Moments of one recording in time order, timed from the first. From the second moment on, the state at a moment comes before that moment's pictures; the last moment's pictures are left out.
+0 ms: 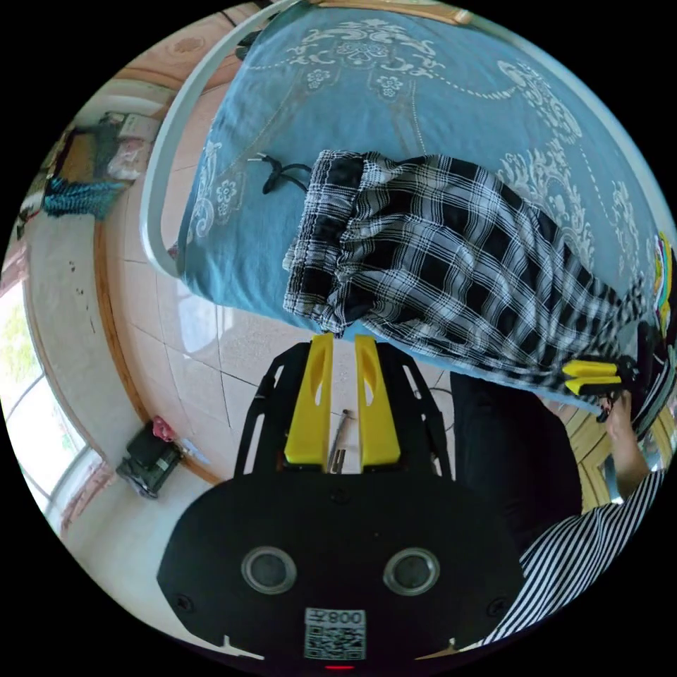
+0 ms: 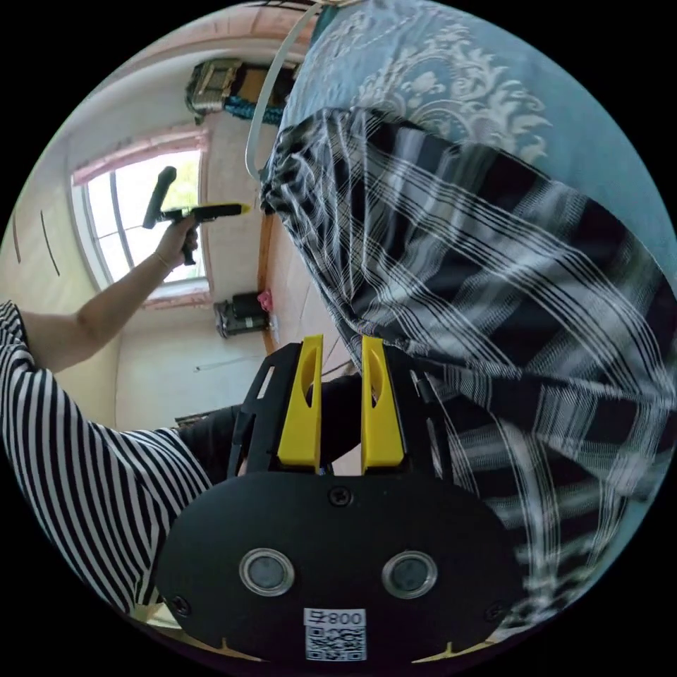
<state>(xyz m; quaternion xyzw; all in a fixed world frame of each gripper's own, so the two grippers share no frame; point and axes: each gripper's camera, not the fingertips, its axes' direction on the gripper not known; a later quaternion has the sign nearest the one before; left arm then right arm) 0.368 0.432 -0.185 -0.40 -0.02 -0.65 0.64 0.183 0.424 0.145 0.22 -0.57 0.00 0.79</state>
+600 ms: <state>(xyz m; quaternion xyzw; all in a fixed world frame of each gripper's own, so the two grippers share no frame) 0.406 0.331 0.106 -0.16 0.24 -0.42 0.86 0.428 0.625 0.103 0.27 -0.30 0.40 0.82</state>
